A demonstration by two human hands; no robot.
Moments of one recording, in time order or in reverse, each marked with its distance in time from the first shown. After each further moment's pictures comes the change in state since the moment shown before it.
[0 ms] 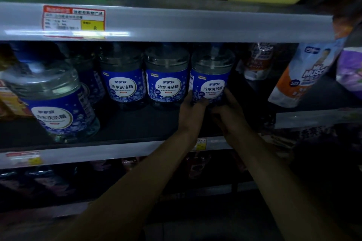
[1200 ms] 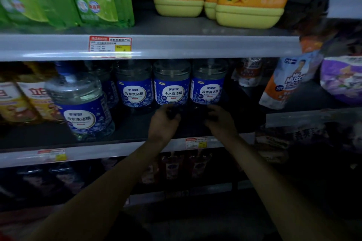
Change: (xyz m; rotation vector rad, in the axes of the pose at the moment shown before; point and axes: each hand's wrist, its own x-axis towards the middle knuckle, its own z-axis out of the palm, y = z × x) left_hand -0.020 0.018 -0.084 0.681 0.117 0.057; right_hand -0.034 -0.007 0.013 -0.589 0.028 0.036
